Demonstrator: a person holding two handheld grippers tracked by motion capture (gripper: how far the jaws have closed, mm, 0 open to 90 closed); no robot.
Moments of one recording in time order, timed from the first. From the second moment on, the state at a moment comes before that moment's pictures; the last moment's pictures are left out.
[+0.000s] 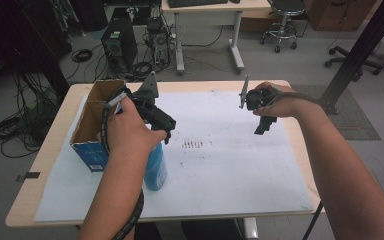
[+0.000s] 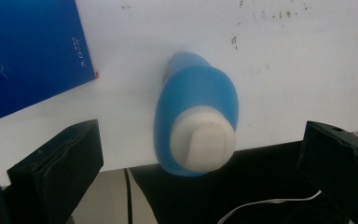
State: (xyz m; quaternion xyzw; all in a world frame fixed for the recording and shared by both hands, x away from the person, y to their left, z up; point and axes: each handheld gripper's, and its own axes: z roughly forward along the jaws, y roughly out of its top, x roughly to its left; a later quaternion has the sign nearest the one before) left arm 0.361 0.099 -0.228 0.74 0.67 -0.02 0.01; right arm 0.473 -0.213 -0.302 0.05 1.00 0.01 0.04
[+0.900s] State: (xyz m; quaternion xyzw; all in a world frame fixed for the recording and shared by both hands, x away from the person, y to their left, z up) left arm 0.356 0.099 -0.267 0.75 0.65 -0.04 0.01; right arm 0.469 -0.211 -0.303 0.05 1.00 0.02 0.04
